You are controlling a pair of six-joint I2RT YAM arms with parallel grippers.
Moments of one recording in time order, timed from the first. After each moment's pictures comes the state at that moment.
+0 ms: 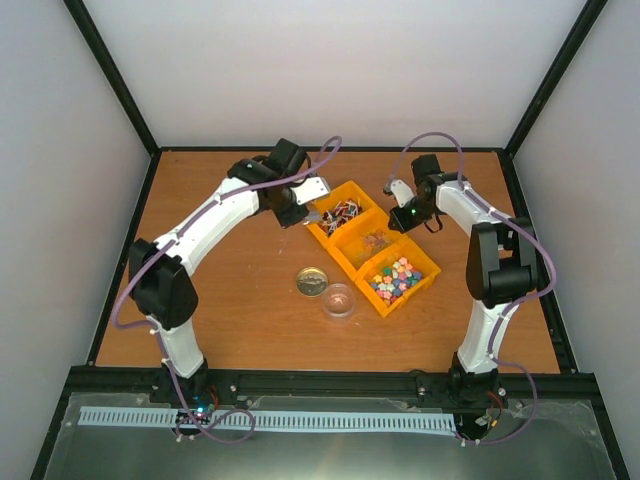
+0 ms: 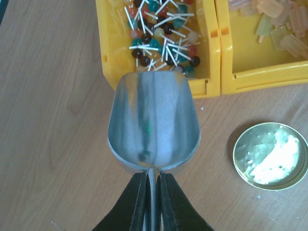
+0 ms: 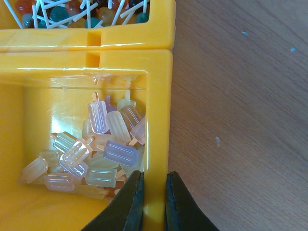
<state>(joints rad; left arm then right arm) -0.56 1.77 1.69 -1.00 -0.02 0.53 0.17 1.93 1.46 -0.80 -0.36 -0.39</state>
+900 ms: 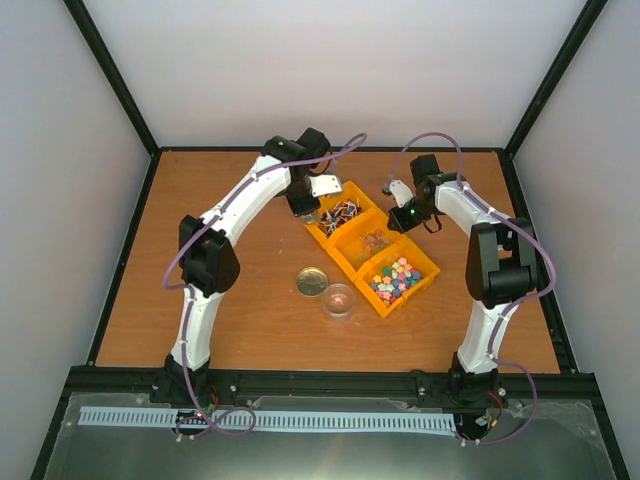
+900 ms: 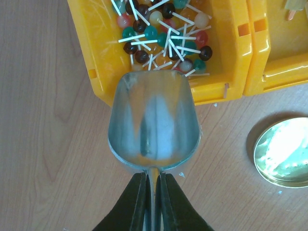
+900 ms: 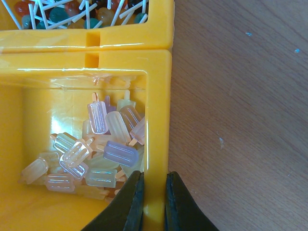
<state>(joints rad) -0.57 2.17 2.20 -1.33 -0.06 0.61 0.19 1.93 1.46 -0.79 -0.36 -0.38</state>
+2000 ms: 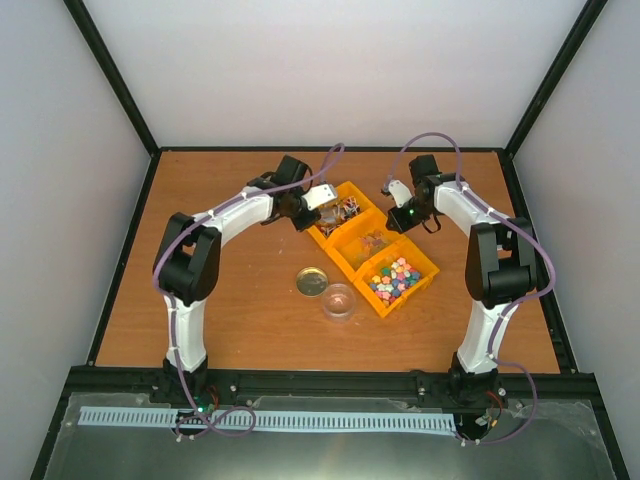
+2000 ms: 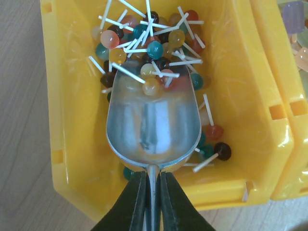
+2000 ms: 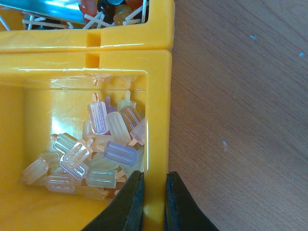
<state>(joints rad) -0.49 2.02 1.57 -0.57 0.23 0.57 0.19 1.93 1.46 -0.79 -0.37 -0.38</state>
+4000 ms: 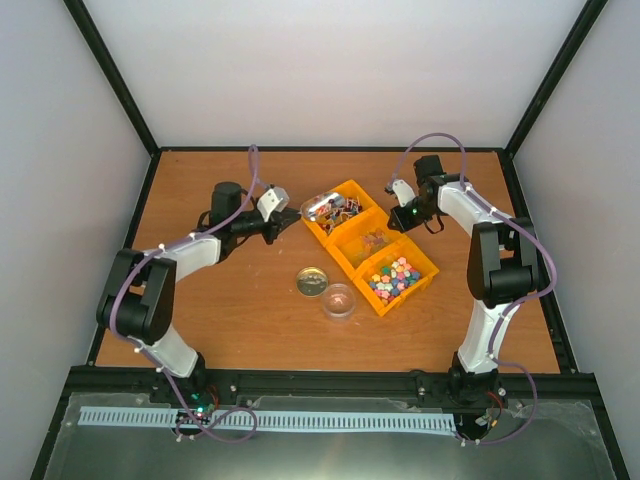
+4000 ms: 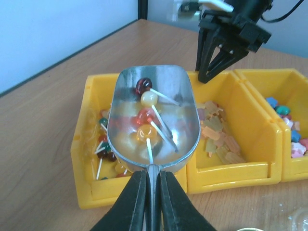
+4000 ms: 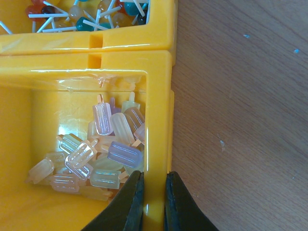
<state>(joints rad) -0.26 1.64 0.86 0.32 0.79 0.28 0.16 1.93 1.44 -0.77 -0.40 -0.36</state>
